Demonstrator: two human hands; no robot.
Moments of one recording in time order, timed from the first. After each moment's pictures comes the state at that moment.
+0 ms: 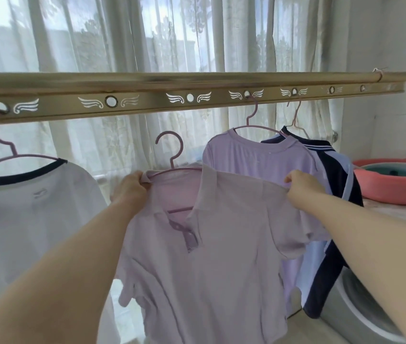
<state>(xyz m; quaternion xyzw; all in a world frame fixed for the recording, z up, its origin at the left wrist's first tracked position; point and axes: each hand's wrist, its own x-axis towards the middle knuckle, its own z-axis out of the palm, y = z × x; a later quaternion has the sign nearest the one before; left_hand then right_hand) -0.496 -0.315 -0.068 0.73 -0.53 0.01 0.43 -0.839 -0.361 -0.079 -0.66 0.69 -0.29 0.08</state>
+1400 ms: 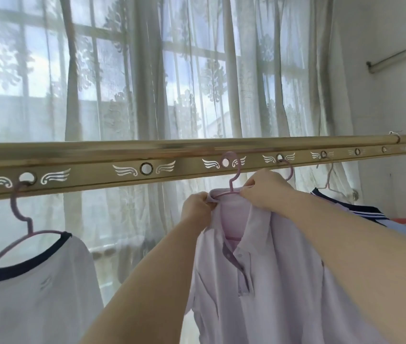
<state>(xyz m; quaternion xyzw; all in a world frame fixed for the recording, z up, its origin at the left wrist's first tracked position) -0.515 -0.448 0.015 0.57 -0.61 -0.09 0.54 -0.687 -0.394 0.061 -0.73 0.55 -0.39 0.04</state>
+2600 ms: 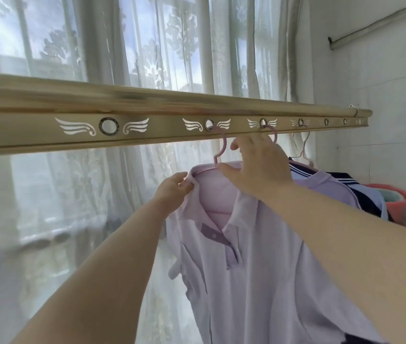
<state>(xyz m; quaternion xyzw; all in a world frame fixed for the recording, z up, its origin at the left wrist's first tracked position) -0.476 -0.513 -0.017 0.52 -0.69 -0.20 0.47 -0.673 -0.428 0.018 -0.67 0.52 -0.44 -0.29</state>
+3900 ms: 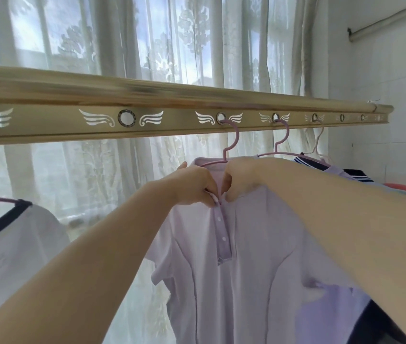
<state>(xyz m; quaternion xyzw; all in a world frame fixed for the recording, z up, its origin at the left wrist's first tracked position) -0.493 -0.442 0.020 0.46 -0.87 0.14 0.13 -0.647 -0.426 0.038 -0.81 0.57 -0.07 -0.10</state>
